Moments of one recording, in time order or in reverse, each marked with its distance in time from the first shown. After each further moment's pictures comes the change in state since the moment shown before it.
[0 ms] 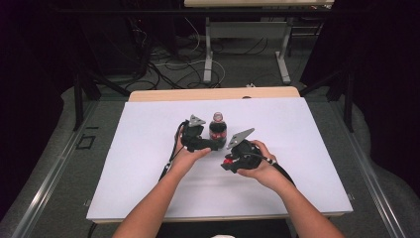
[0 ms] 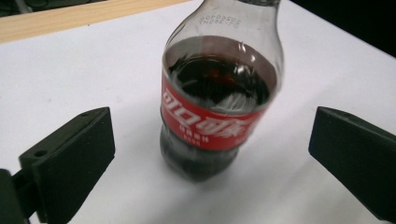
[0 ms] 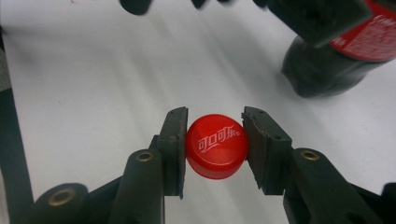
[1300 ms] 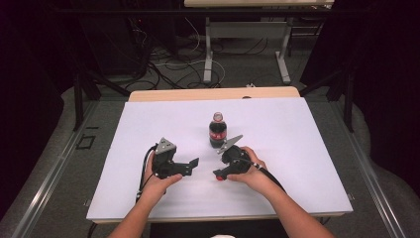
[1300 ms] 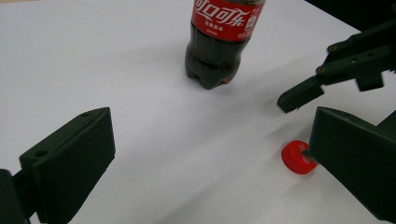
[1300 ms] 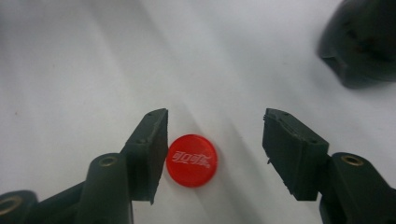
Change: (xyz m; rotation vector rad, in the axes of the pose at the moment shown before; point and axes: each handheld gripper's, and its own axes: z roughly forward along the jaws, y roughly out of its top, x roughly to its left) left arm 0.008 -0.062 -0.082 -0.019 0.042 -0.035; right arm 0.001 -0.006 0.039 0.010 -0.025 0.074
